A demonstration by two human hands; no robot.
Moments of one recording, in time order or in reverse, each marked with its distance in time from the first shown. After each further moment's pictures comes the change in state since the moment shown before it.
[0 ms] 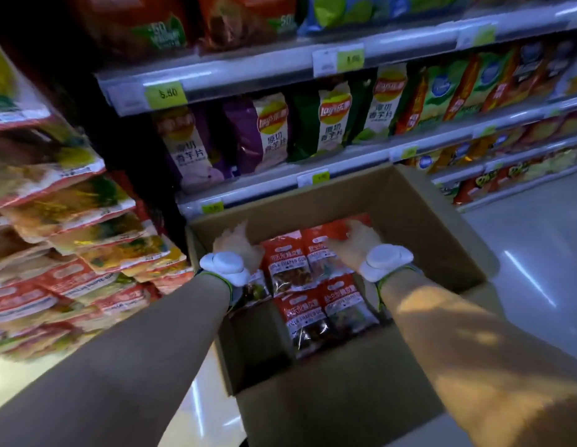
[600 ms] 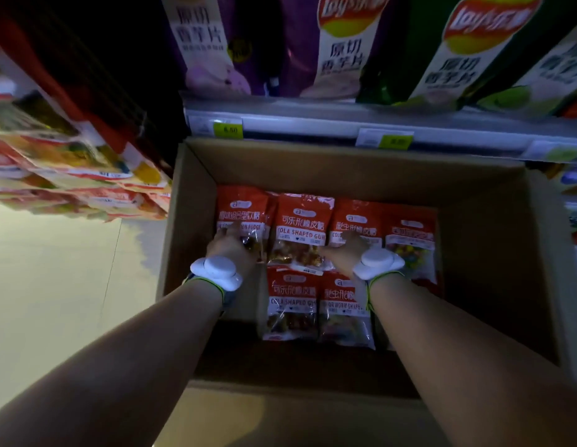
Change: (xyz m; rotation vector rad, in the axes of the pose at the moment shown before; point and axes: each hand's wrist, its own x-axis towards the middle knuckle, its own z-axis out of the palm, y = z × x) left_hand 0.032 -0.046 0.139 -0.215 -0.067 -0.581; right_hand 0.153 0.052 0.109 -0.233 -0.594 0.033
